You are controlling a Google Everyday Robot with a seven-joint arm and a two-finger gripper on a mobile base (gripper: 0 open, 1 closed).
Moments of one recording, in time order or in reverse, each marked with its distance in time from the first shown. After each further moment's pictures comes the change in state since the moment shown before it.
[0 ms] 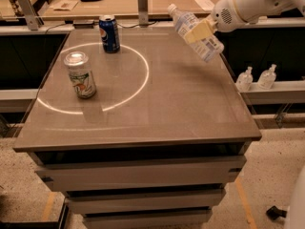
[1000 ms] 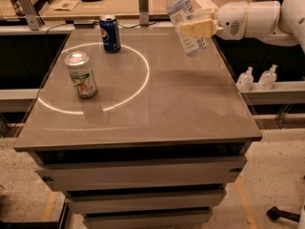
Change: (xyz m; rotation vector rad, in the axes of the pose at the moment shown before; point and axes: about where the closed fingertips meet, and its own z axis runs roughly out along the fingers) arm -0.039 0.035 -0.018 -0.325 -0.571 -0.170
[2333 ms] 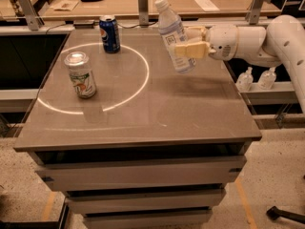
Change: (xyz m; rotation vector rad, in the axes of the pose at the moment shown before) arm 0.032 0.042 0.016 -0.168 -0.117 -0.059
